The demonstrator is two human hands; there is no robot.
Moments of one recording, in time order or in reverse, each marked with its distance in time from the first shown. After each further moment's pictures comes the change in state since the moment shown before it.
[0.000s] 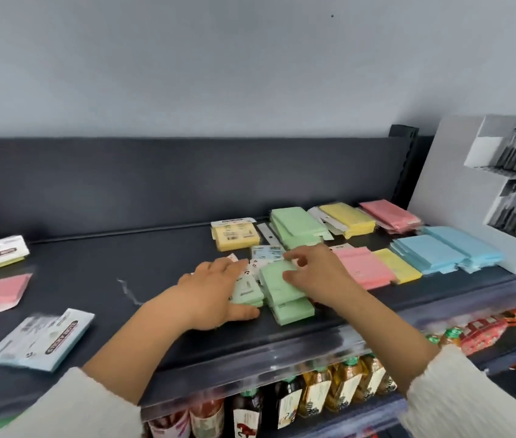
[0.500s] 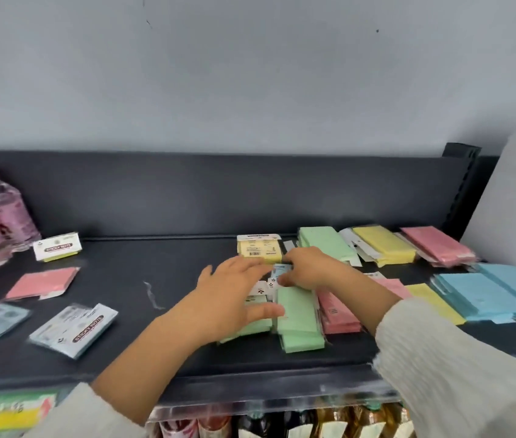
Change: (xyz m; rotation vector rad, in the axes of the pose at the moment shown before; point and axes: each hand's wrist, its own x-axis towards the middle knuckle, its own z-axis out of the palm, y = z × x) left_hand -0.001 0.018 -0.006 -0.053 0.279 -0.013; right_hand 0.077 -0.024 0.000 -0.491 -0.310 -0.264
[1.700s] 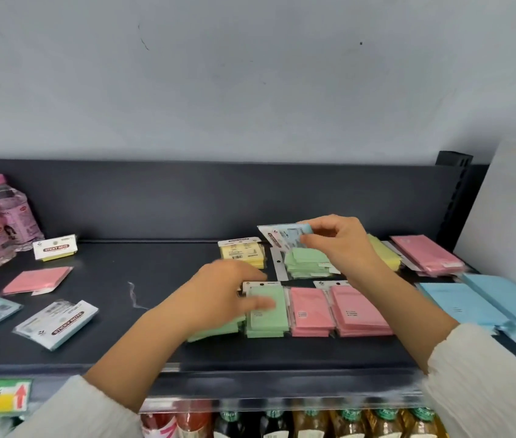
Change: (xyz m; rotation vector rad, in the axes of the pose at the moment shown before) left_hand 0.008 0.043 -0.013 -0.100 0.102 -0.021; right_hand -0.039 0.068 -0.033 1.011 0.521 -0.216
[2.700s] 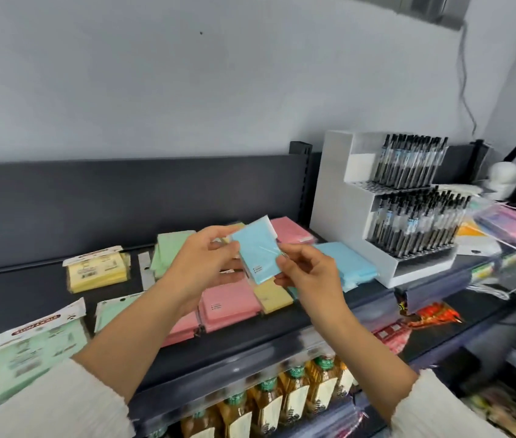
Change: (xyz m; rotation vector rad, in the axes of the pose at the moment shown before) left_hand 0.084 0.139 0.046 -1.200 -0.005 -0.131; right_hand -0.096 0.048 -0.102 0.216 0.421 0.150
